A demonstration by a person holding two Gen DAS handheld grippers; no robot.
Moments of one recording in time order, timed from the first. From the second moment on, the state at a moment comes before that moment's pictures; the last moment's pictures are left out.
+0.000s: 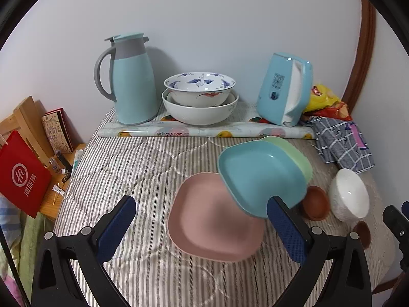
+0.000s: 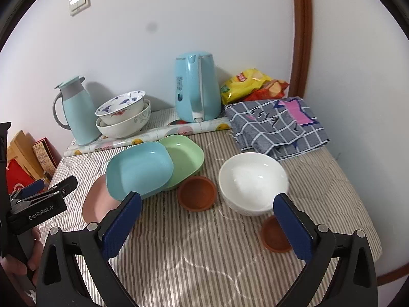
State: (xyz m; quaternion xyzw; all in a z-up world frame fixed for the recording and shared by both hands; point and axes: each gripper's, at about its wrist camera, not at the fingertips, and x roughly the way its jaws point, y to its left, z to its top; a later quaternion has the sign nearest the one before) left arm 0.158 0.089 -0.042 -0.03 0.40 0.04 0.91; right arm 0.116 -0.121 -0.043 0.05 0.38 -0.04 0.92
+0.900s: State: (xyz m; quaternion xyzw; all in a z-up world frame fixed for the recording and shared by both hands) left arm 0.259 0.088 -0.090 -0.02 0.44 0.01 0.90; right arm 0.224 -0.098 -0.109 0.07 0.43 0.01 0.90
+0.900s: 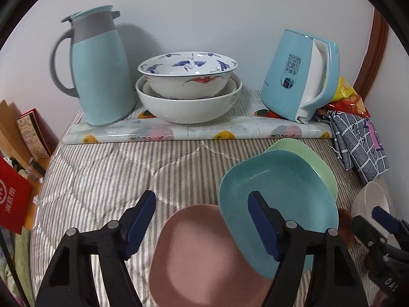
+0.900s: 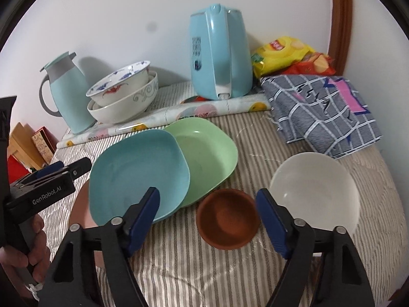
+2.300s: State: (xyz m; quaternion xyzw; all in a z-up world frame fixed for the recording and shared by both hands) left arm 0.253 0.079 -0.090 -0.08 0.44 -0.06 0.89; right arm 0.229 -0.080 -0.117 0.07 0.45 0.02 0.89
